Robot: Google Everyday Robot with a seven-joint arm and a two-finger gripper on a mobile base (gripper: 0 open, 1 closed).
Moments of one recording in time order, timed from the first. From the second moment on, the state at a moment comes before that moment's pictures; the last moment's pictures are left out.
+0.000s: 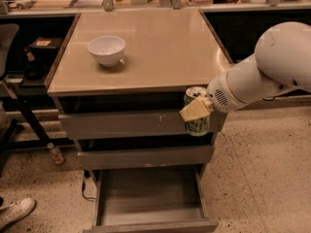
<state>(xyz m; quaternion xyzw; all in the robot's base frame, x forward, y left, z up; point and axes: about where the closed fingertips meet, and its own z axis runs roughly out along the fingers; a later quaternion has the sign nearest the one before) 0.519 -0.115 0.829 -0.34 0.89 0.14 0.27</state>
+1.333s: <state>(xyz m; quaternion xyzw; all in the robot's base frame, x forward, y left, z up) 0.470 -0.143 0.669 -0.17 0.96 0.13 0.20</state>
